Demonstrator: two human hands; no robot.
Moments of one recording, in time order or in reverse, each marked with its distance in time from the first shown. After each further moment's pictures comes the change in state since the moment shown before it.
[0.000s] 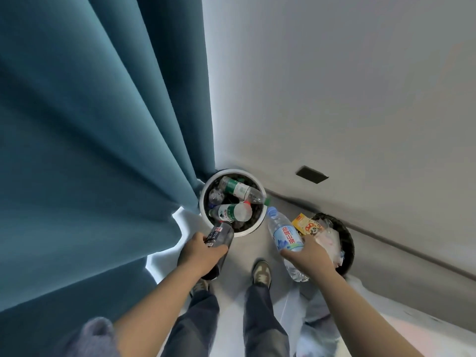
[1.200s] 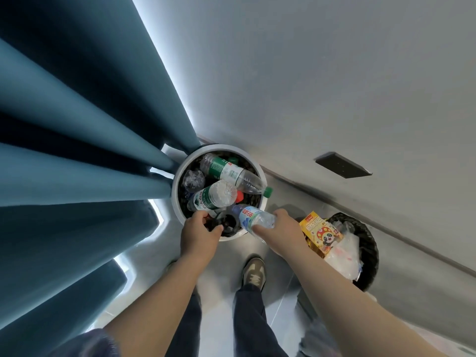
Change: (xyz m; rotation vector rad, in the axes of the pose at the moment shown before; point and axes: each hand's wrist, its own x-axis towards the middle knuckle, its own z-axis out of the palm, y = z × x) left_hand 0.196 0.025 0.121 -0.220 0.167 0.021; right_hand 0.207 -0.031 0.070 -0.010 -0.129 -0.116
